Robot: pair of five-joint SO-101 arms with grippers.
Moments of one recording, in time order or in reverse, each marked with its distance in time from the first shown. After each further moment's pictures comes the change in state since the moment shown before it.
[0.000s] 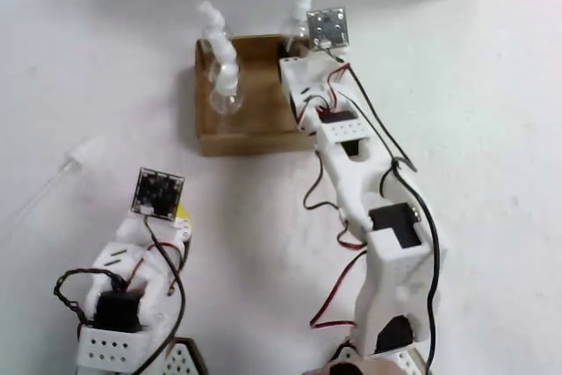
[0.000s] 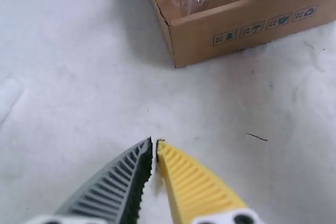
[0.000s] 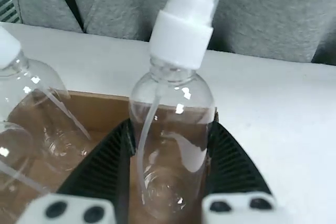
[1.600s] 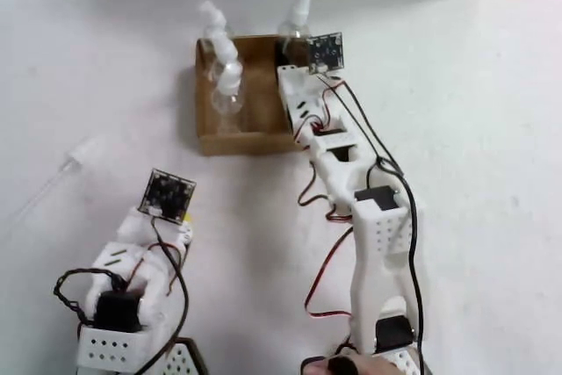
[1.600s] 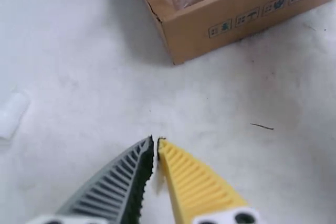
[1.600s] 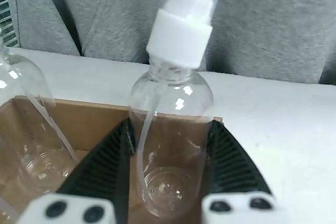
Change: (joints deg) left arm 0.0 0.0 0.0 0.0 -5.8; right arm 0.0 16.3 -3.2 -22.9 0.0
